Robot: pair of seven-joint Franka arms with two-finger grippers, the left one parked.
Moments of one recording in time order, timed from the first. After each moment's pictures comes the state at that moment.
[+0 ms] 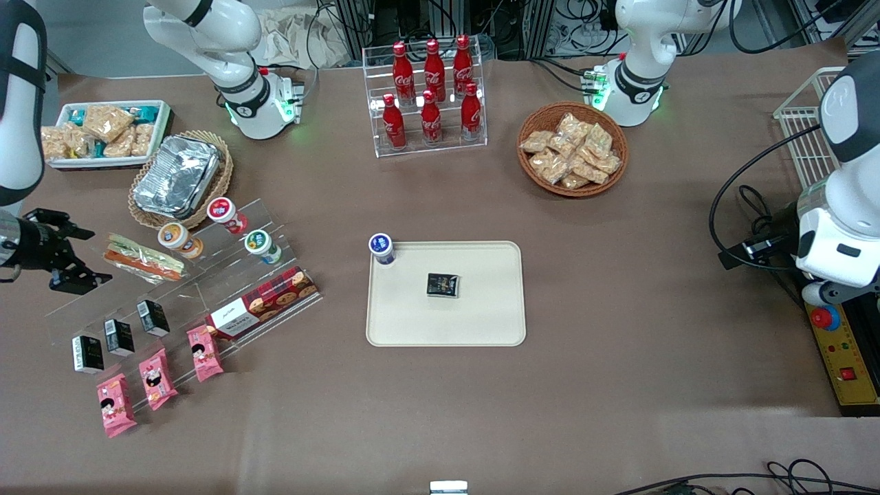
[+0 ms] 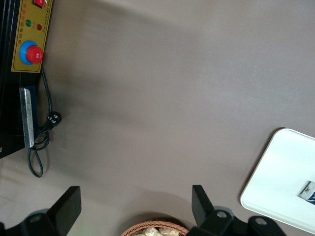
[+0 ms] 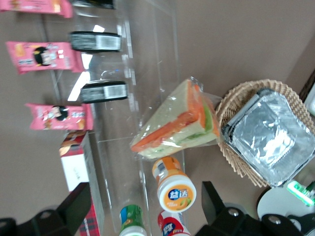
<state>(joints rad) -0.17 0.17 -0.05 -1.69 0.02 1.65 0.95</state>
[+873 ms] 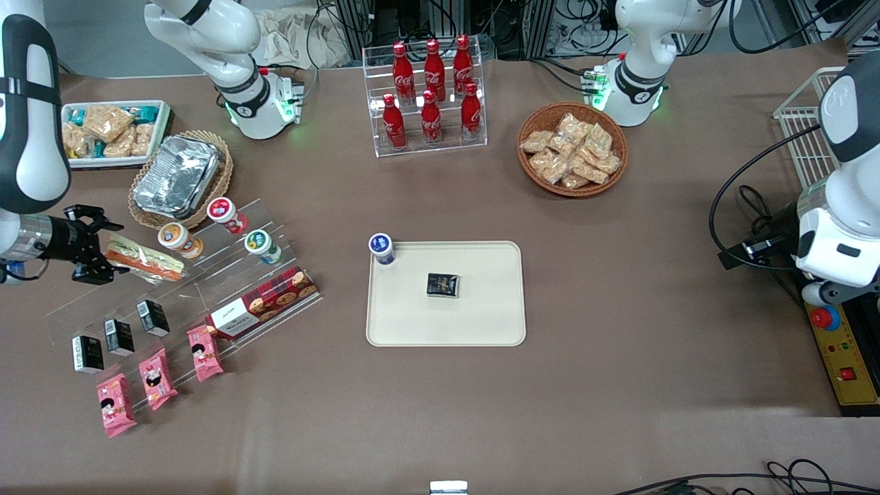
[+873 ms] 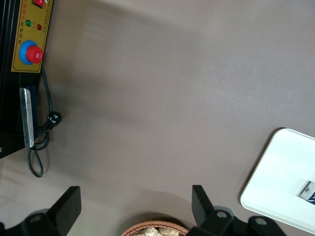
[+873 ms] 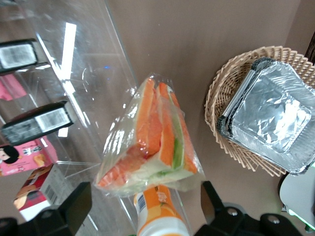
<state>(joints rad) -0.24 0.13 -0.05 -1.94 0.07 1.83 1.06</state>
